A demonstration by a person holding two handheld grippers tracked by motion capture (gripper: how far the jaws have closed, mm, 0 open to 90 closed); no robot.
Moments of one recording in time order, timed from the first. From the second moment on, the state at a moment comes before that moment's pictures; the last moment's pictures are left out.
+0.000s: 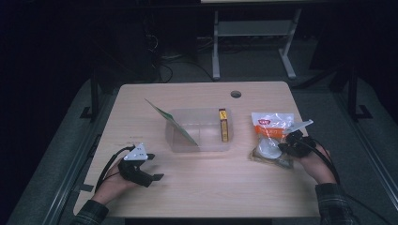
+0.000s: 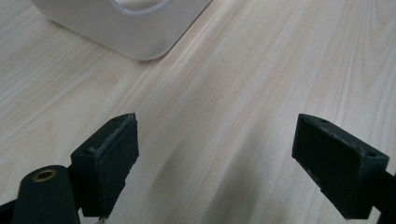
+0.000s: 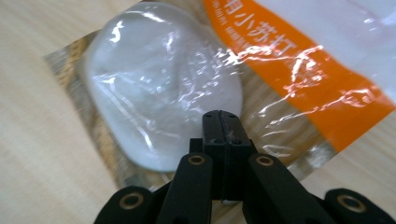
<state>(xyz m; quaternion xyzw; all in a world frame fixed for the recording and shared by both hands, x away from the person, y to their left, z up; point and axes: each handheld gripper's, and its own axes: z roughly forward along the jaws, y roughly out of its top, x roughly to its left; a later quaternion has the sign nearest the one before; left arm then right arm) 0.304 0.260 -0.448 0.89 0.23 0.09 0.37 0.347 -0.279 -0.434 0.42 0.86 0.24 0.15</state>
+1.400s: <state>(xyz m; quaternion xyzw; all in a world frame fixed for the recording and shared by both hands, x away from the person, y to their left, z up) 0.302 0.255 -0.449 0.90 0.22 0.08 0.37 0.294 -0.161 -0.438 0.23 0.92 0.31 0.02</state>
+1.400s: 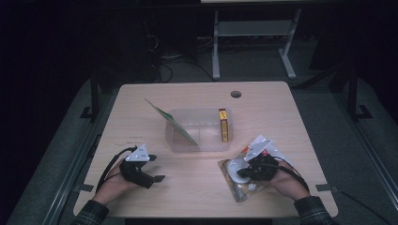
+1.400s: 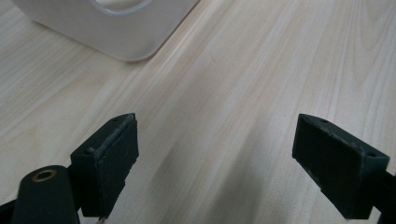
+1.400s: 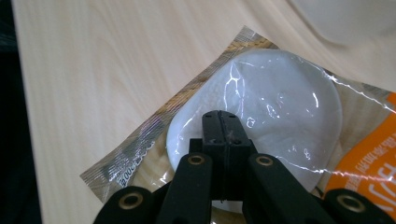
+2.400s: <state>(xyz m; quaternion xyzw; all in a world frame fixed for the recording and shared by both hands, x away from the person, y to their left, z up) 0.295 0.240 -0.445 0.89 0.20 0.07 0.39 0.264 -0.070 -0.438 0.13 0.93 0.34 0.01</state>
